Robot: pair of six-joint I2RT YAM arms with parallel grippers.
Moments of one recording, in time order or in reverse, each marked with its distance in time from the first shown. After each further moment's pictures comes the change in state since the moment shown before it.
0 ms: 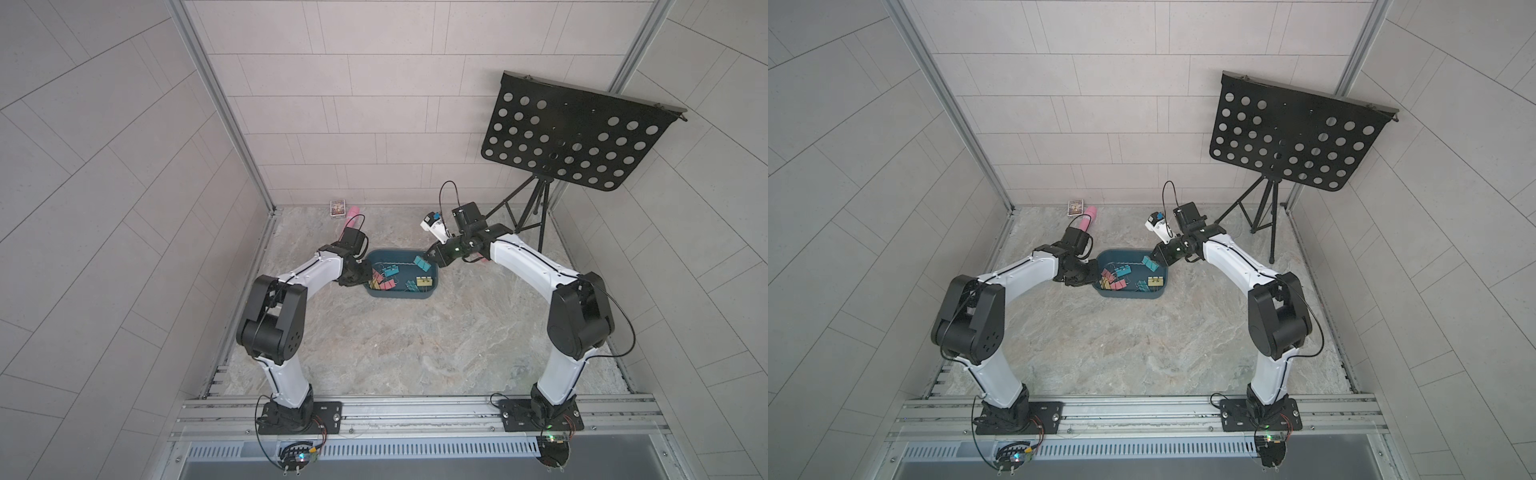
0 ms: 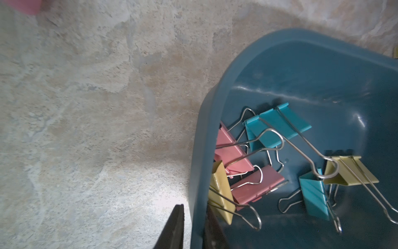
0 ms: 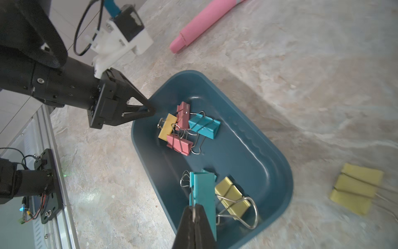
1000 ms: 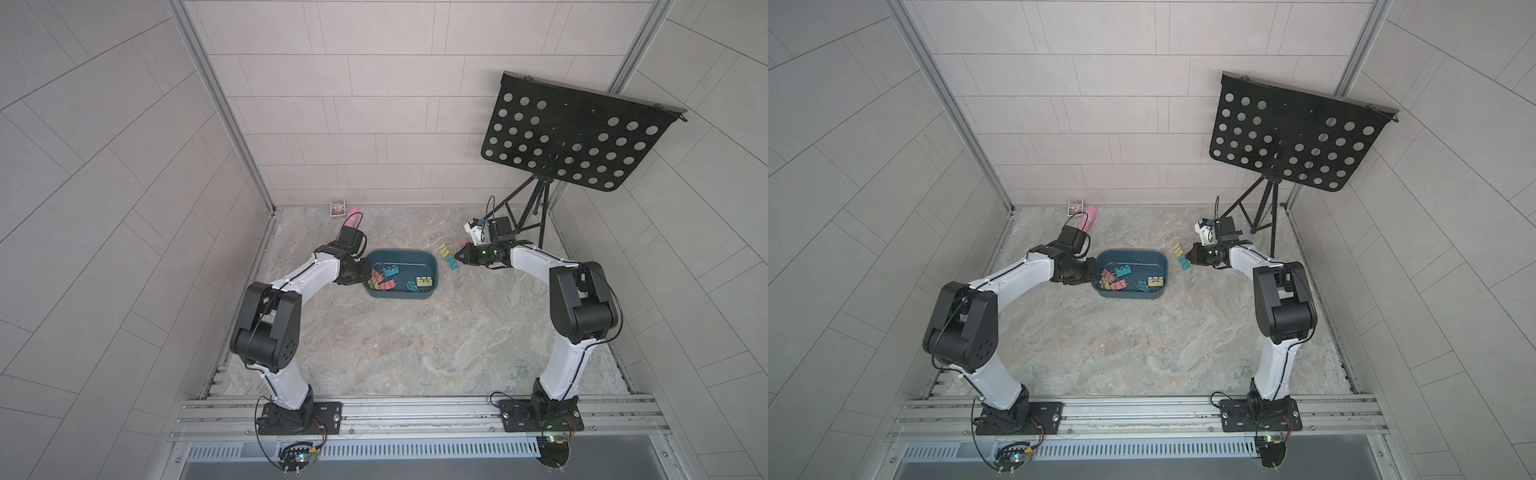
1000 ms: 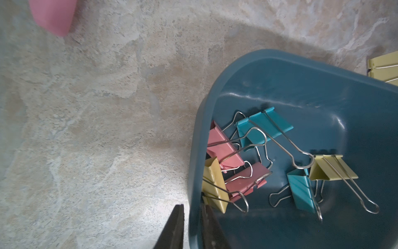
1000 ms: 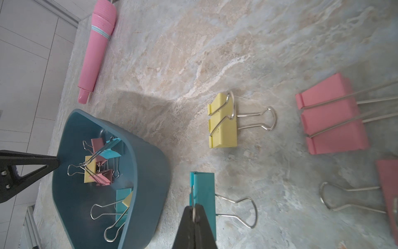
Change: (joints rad) left arm 0.000 -0.051 -0.010 -0.003 -0.012 -0.005; right arm -0.241 0.127 -0.200 0.314 0.007 0.315
